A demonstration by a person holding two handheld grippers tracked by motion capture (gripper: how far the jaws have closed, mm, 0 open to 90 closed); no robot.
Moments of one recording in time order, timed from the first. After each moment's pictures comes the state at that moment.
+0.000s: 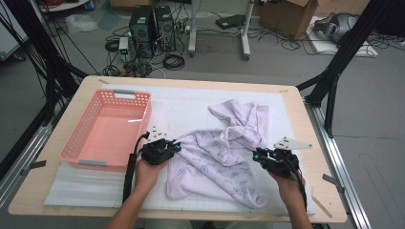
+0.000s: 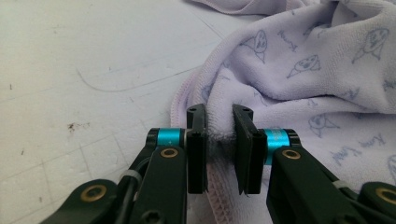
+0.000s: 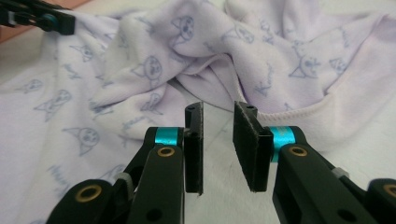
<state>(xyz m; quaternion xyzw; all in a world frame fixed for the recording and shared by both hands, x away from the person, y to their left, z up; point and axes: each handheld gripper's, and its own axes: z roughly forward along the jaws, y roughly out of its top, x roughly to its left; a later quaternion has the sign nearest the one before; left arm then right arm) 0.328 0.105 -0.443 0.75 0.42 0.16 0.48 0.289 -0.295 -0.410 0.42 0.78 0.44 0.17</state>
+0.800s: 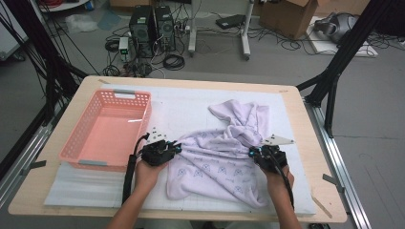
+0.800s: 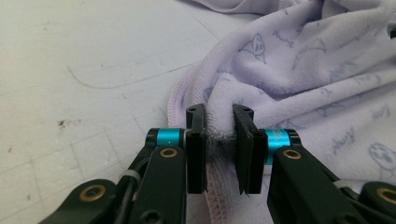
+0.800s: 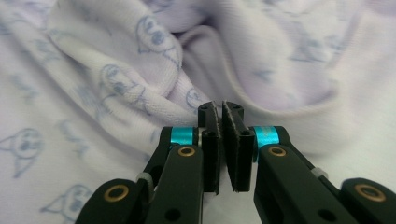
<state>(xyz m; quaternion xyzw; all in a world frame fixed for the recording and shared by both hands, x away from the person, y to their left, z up) 0.326 0.104 -0.447 0.75 0.42 0.15 0.49 0.307 -0.274 -0.427 0.46 0.78 0.36 0.22</state>
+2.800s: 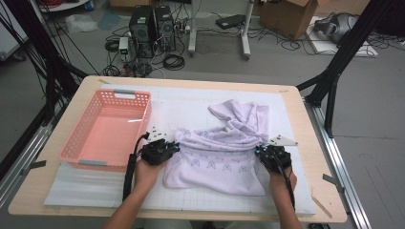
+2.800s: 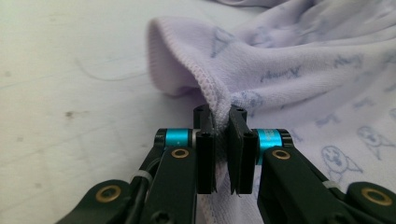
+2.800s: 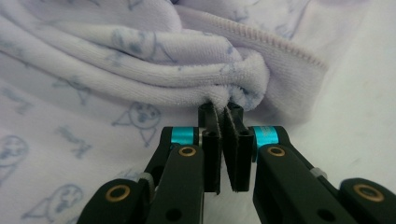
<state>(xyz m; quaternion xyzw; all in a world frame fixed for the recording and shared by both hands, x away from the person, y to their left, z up) 0.333 0.107 -0.446 0.75 0.45 0.16 0.46 0.310 -0.285 -0.435 0.48 0.76 0.35 0.26</state>
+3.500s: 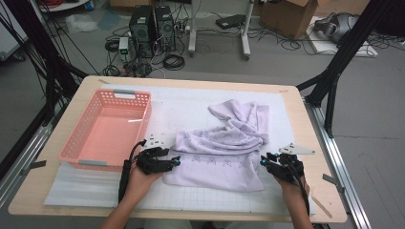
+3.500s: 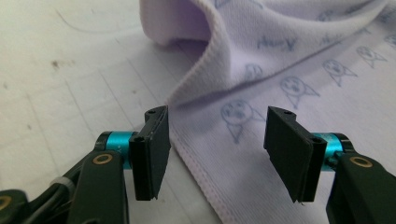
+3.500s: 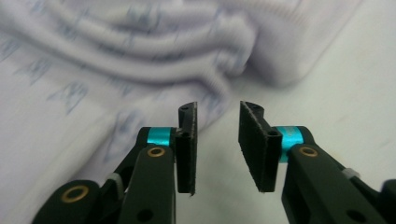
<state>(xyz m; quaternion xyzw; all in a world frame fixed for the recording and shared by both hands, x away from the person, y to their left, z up) 0.307 0.117 -0.452 0.78 0.42 0.12 0.44 0.281 -0.316 -0.434 0.48 0.76 0.38 0.20</state>
